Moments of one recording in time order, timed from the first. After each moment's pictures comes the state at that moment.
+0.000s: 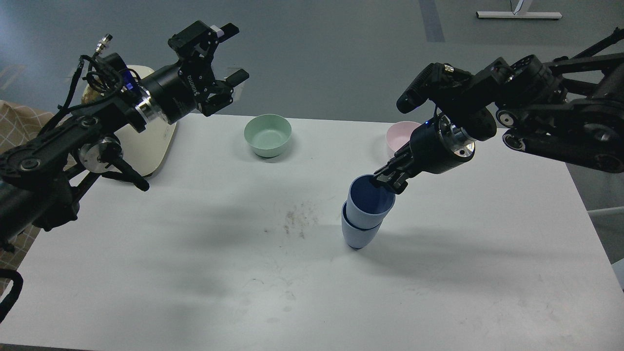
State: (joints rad) left arm -0.80 0.55 -0.71 -1.00 0.54 -0.49 -0.33; right arm 1.73 -0.40 -0.50 1.24 -1.36 0.49 0.44
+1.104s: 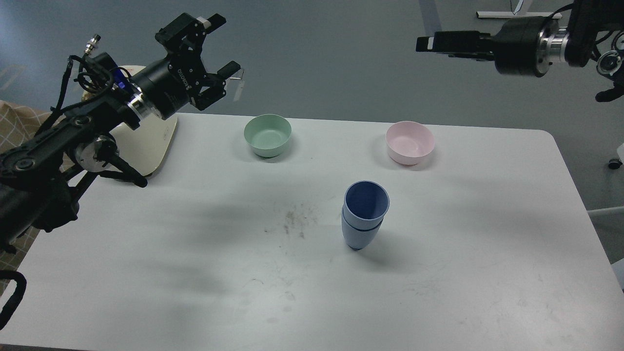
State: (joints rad) left arm -0.78 0.54 -0.78 -0.97 0.53 -0.45 -0.34; right arm 1.51 -0.61 -0.14 0.87 -0.84 0.33 0.44
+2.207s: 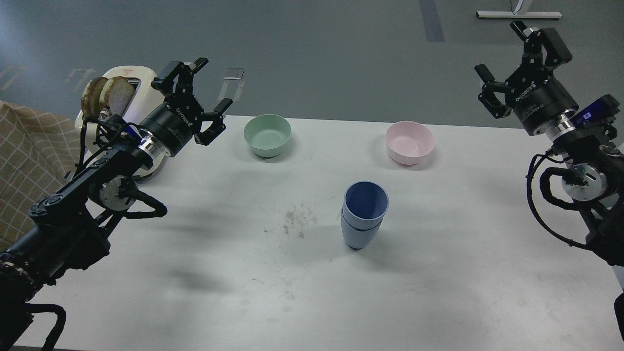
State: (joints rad) left arm -0.60 0.37 -0.92 -0.81 0.40 -0.49 -0.34; right arm 0.76 -0.35 0.89 0.64 -0.47 0.49 0.43
